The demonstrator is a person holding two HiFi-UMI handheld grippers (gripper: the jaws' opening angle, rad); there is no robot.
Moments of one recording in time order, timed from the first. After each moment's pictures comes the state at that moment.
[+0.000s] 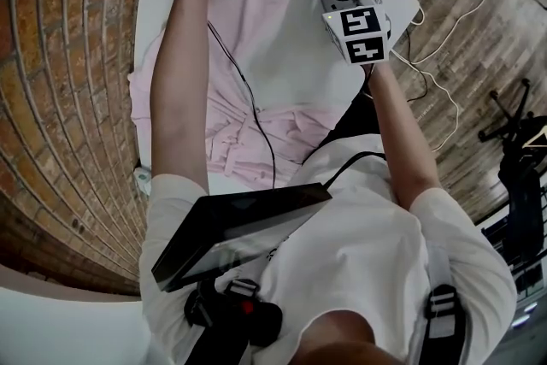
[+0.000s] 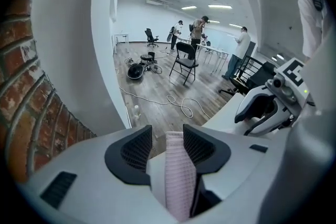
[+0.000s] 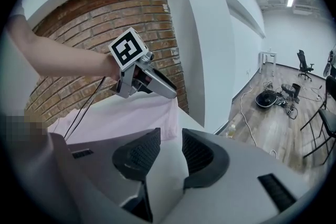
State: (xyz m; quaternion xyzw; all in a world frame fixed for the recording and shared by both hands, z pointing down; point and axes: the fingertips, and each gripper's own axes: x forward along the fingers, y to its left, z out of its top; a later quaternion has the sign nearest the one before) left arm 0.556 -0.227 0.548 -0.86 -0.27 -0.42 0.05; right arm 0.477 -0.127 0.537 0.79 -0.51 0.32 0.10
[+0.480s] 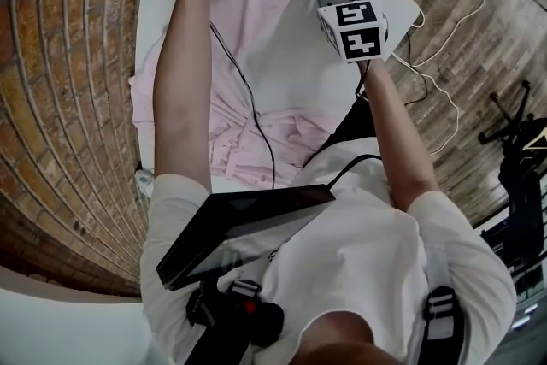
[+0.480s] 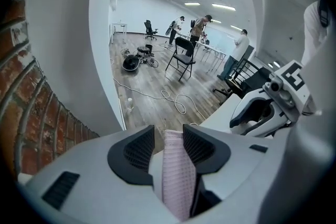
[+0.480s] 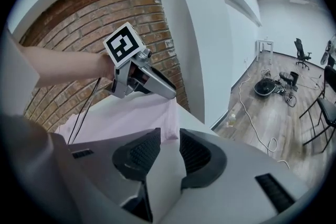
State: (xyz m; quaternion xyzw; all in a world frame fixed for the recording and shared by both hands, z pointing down) left arm 0.557 -0.221 0.559 -0.84 -0.29 -0.46 0.01; right arm 0.482 -0.130 0.546 0.78 -0.48 0.38 0.10
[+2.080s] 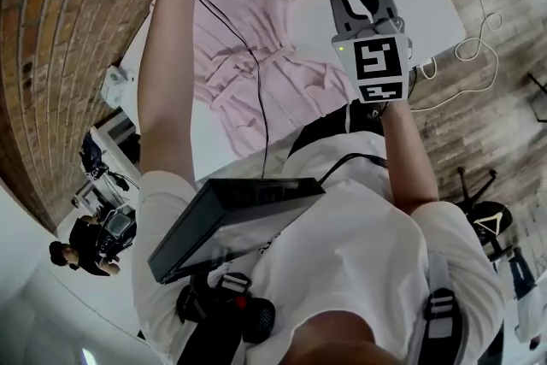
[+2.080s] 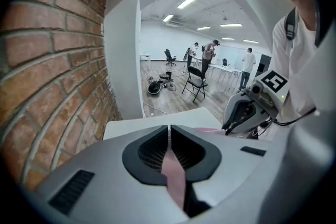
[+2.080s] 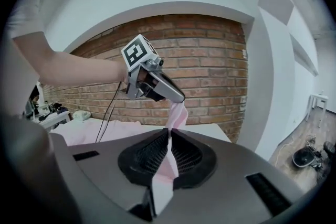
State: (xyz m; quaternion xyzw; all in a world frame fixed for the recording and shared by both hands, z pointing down) left arm 0.320 -0.279 0.341 -0.92 -0.16 -0.35 0.01; right arm 0.280 -0.183 0.351 0.68 -0.70 0.15 0.14
